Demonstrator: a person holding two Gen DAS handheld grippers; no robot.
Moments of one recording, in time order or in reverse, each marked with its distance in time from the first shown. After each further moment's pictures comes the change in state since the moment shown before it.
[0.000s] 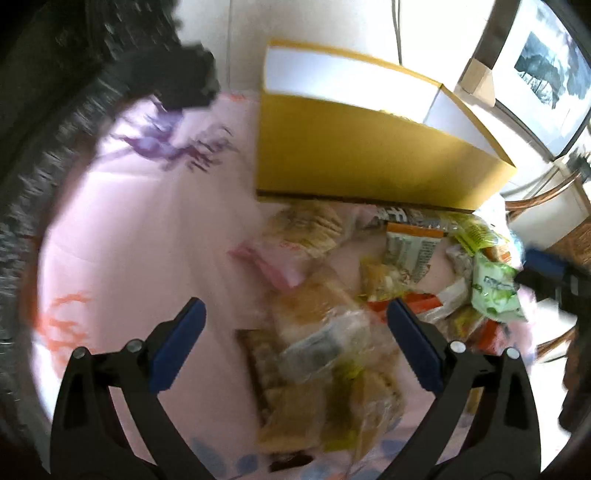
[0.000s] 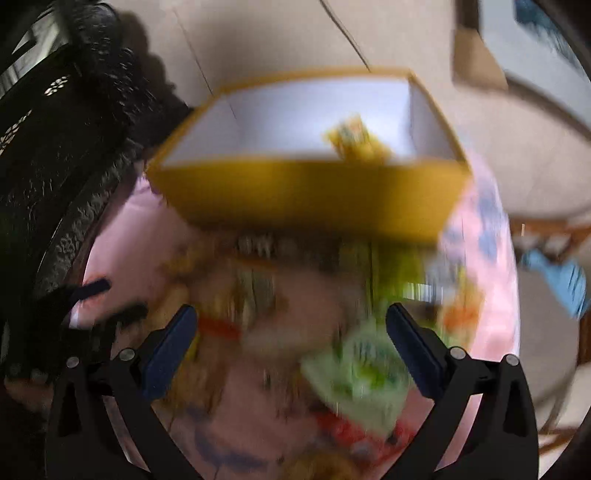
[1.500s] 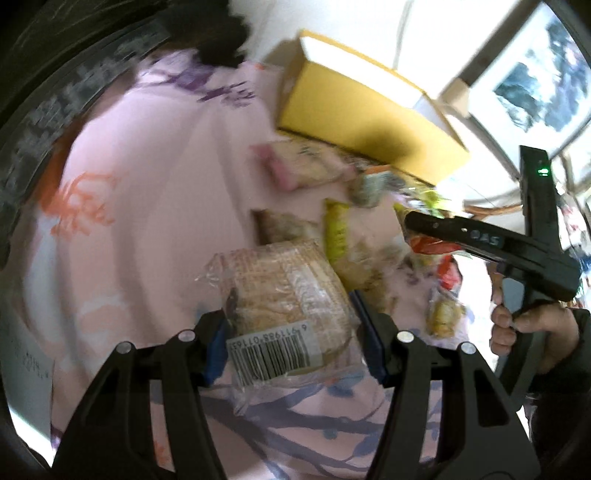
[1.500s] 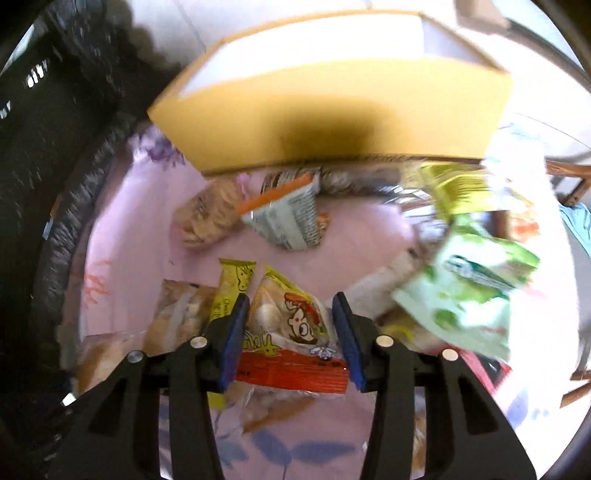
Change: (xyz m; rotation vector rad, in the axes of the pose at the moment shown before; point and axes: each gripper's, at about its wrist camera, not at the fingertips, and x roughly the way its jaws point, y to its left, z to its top) left arm -0.074 0.035 -0.090 -0.109 -0.015 -0.157; right arm 0.024 0.055 -0.031 0.123 0.069 0.002
